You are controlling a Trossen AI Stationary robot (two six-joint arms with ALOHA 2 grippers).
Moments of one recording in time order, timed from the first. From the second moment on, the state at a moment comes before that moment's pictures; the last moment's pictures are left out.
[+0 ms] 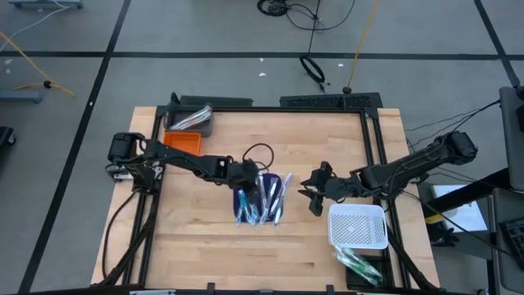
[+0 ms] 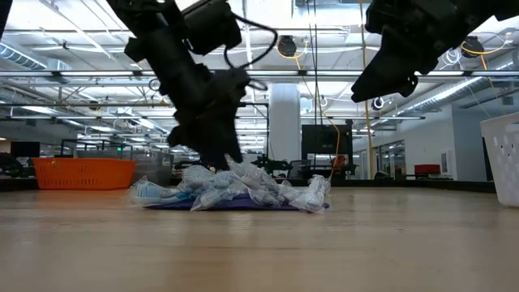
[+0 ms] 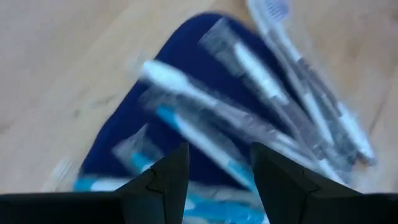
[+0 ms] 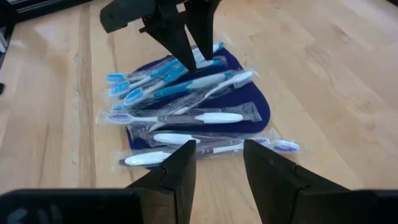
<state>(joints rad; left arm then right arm) -0.02 1.73 0.99 -0.22 -0.05 -0.66 0.30 1.18 0.65 -0.14 0.39 0.51</state>
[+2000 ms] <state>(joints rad) -0.08 1.67 0.92 -0.50 -0.08 -0.95 0.29 1.18 0.56 0.02 0.39 0.41</state>
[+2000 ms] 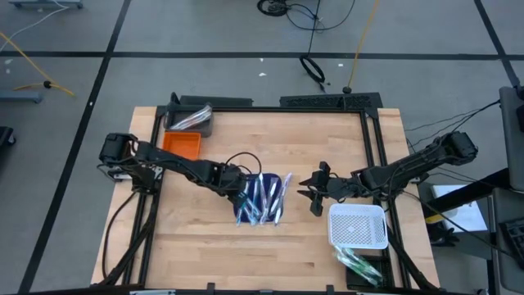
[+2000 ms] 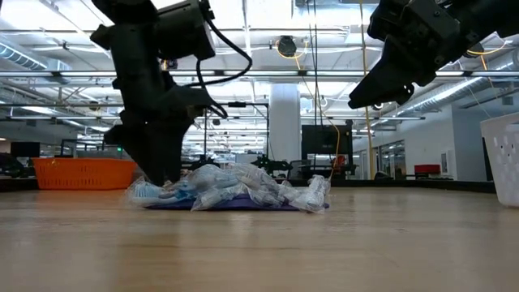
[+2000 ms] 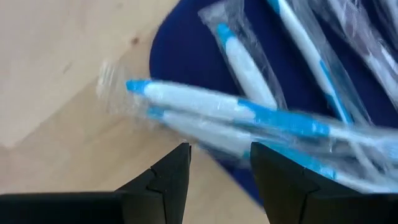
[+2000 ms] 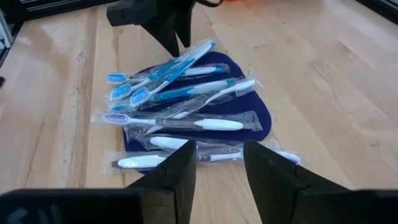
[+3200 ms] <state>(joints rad) -0.07 1.45 0.94 -0.45 -0.24 -0.65 0.29 1.18 0.56 0.04 0.39 0.42</state>
